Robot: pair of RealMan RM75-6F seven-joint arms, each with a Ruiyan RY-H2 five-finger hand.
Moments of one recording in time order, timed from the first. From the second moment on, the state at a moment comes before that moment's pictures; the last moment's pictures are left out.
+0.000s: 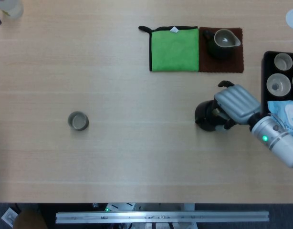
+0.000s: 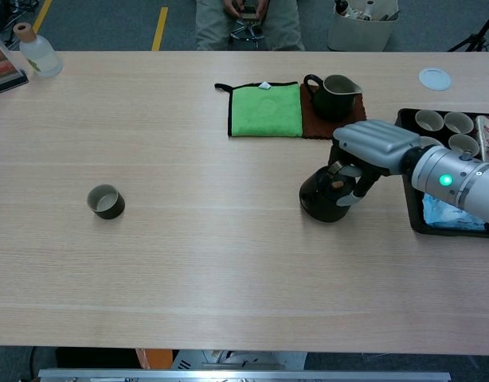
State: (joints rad) left arm 0.01 -0.98 0.03 -1.77 1.42 1.42 0.06; right arm 0.67 -1.39 0.04 -1.63 -1.22 0.80 -0.25
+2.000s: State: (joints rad) left arm -0.05 -1.00 0.02 -1.77 1.48 1.40 0.08; right arm 0.56 -1.27 0.06 -1.72 -1.43 1.07 -0.21
